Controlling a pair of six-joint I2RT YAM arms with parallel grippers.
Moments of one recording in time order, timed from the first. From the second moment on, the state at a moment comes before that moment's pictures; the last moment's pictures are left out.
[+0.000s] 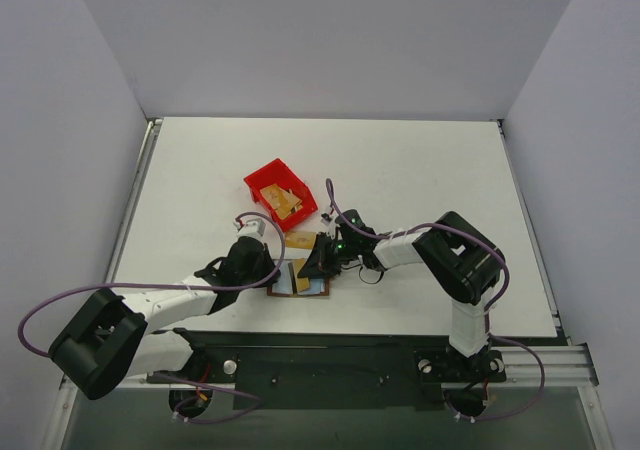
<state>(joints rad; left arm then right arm) -0.67 1.22 0.37 0.10 -0.12 -0.72 0.73 1.91 0.79 0.37 -0.59 0.97</state>
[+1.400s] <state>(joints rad) -0.67 1.23 0.37 0.11 -0.12 -0.72 0.73 1.94 0.74 0.54 -0.57 1.10</state>
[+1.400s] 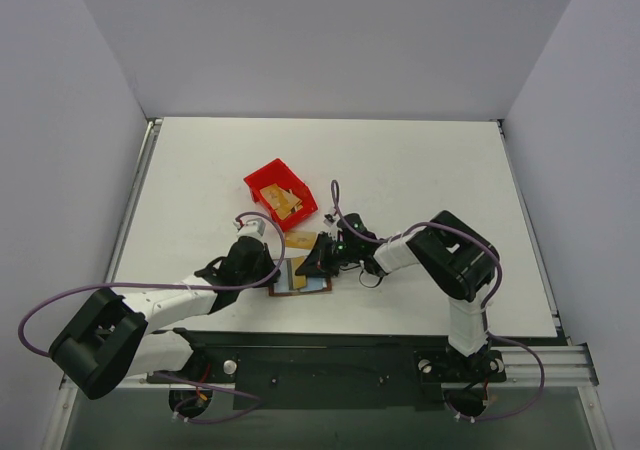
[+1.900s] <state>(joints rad) -0.67 1.08 0.45 -0.12 -0.13 -0.72 0.75 1.95 0.74 0.55 -0.55 1.10</state>
